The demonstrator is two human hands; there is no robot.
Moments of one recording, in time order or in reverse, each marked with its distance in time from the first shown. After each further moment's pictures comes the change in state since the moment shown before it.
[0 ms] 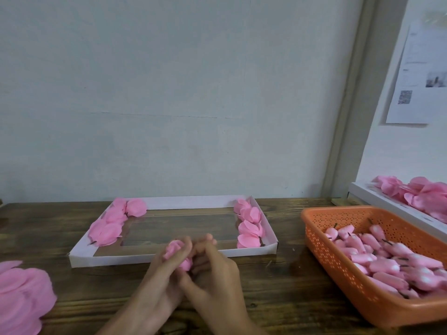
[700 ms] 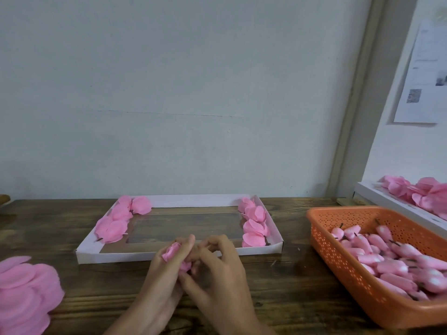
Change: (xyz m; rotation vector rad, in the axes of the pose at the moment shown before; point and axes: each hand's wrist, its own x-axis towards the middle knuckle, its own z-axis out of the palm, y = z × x) left_hand 0.001 -0.002 -0.003 0.195 0.202 0.098; right_hand 0.001 0.001 -0.003 -0.300 0.011 -0.200
